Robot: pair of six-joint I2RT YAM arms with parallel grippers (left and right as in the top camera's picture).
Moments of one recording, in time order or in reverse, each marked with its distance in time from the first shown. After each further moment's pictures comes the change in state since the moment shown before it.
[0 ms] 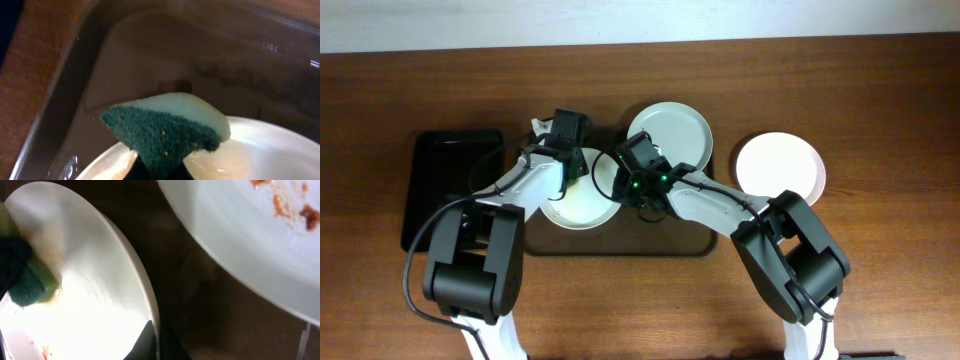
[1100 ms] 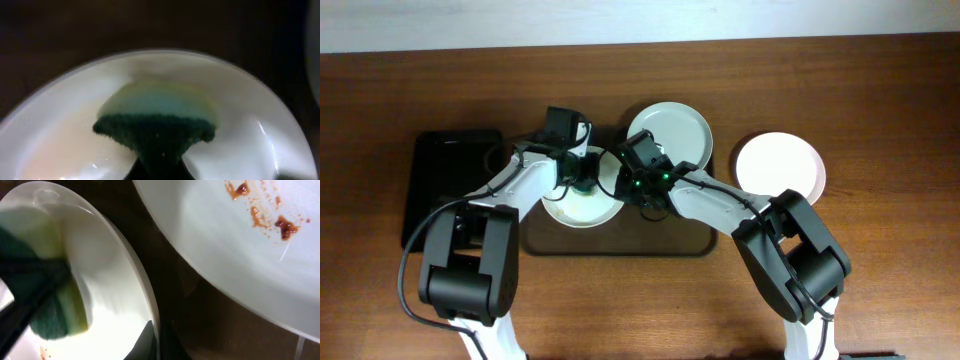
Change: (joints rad) left arm 0.025 -0.014 0.009 -0.037 0.425 0.387; right arm -0.009 0.002 0.002 -0.008 0.008 0.001
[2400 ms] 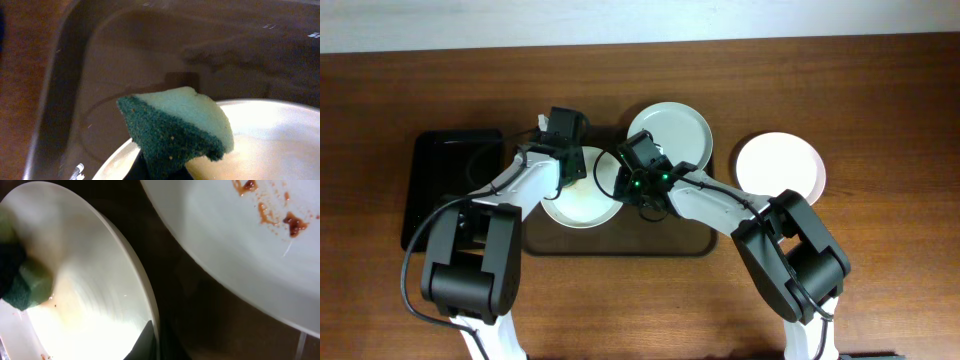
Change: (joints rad) left arm -0.005 0.011 0.003 0.006 -0.362 -0.205; right arm 0.003 0.000 0.001 0.001 -0.004 0.000
